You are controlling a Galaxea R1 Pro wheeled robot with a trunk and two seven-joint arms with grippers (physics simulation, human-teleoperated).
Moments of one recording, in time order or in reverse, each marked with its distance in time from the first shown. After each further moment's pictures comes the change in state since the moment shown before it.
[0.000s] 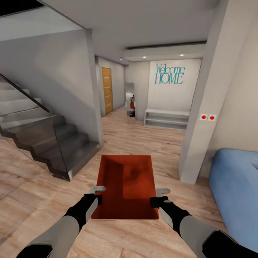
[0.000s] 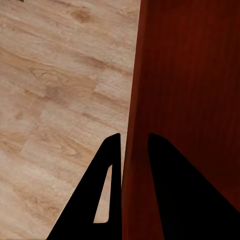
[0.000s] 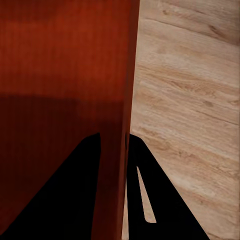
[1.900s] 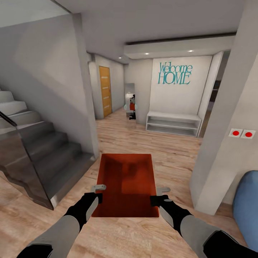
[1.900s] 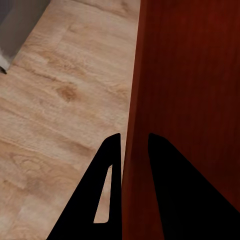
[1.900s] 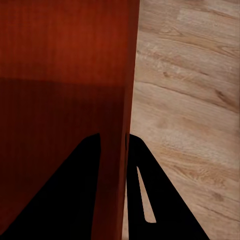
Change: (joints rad) left arm 0.000 -0.005 0.000 -0.021 -0.005 0.000 0.005; right arm 0.000 -0.009 -0.002 -0.022 0.001 -0.003 0.000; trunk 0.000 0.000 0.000
